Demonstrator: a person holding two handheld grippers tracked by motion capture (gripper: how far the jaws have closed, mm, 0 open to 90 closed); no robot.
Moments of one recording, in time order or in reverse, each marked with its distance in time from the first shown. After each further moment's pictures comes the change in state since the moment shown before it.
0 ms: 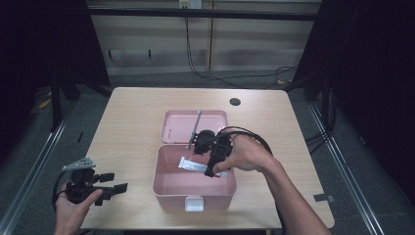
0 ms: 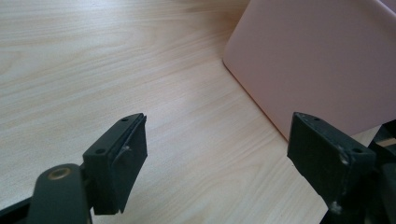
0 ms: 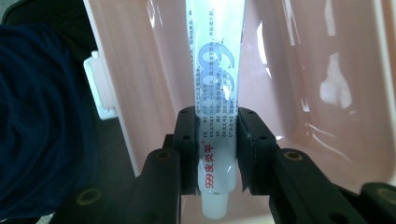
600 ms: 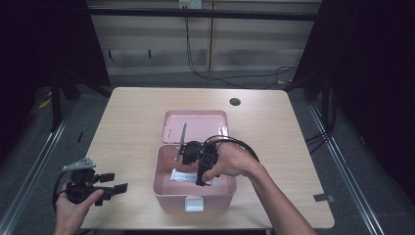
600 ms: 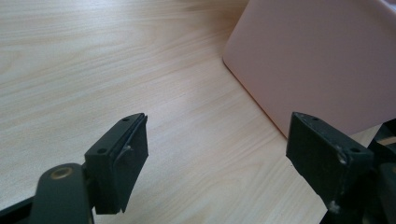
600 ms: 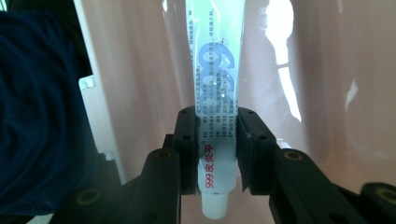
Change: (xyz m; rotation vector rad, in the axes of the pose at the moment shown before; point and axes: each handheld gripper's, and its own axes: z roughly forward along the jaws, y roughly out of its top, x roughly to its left) left arm 0.000 0.000 0.000 0.005 0.000 0.005; right arm 0.005 0.020 0.039 0.060 0.057 -0.065
